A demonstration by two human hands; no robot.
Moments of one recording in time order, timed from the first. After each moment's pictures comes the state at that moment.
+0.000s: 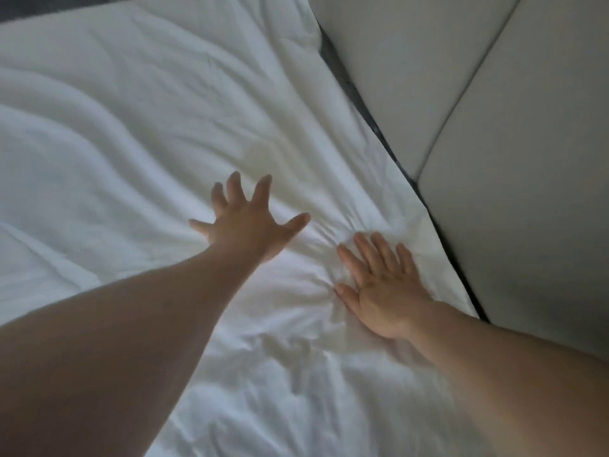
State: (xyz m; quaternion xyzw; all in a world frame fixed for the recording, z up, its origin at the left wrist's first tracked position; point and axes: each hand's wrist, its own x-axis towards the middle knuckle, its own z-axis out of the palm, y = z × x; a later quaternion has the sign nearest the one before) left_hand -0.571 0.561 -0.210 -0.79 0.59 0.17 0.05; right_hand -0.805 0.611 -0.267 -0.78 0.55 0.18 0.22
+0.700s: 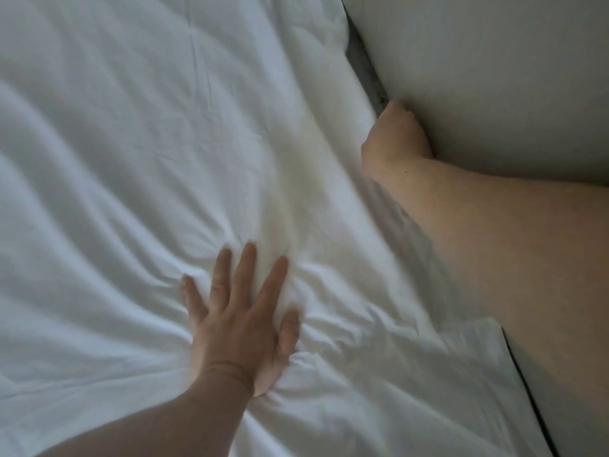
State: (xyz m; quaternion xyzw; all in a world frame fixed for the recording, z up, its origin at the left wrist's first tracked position) left_hand -0.550 0.537 -0.307 -0.73 0.68 0.04 0.05; right_hand -0.724 0.274 -0.231 -0.62 0.76 -0.13 0.16
